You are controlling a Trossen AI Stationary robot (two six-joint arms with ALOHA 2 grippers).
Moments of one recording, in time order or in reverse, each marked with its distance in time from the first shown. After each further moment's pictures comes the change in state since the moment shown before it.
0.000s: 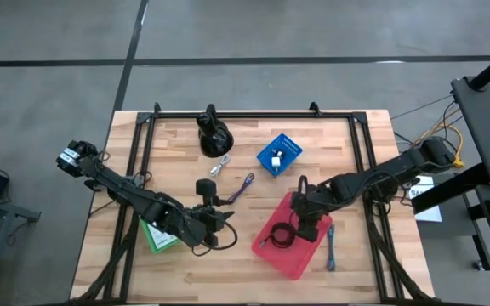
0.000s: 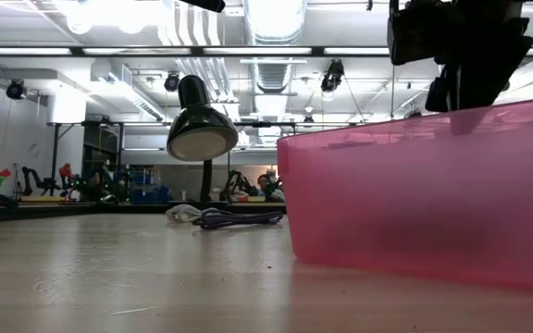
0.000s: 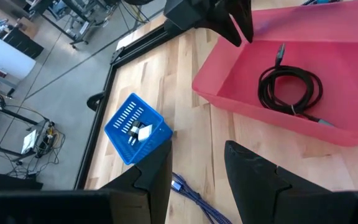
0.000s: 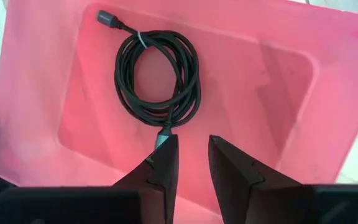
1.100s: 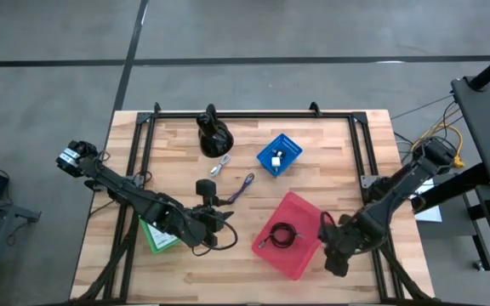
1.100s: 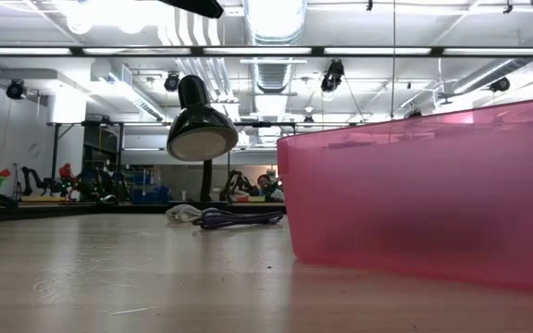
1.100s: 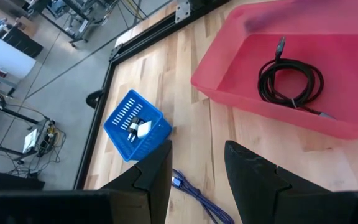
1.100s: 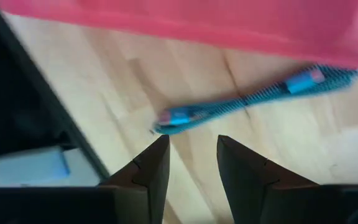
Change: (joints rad) left arm 0.000 0.000 -0.017 0.001 0.001 0.000; right arm 0.446 -0.002 0.041 -0.191 -0.050 0.580
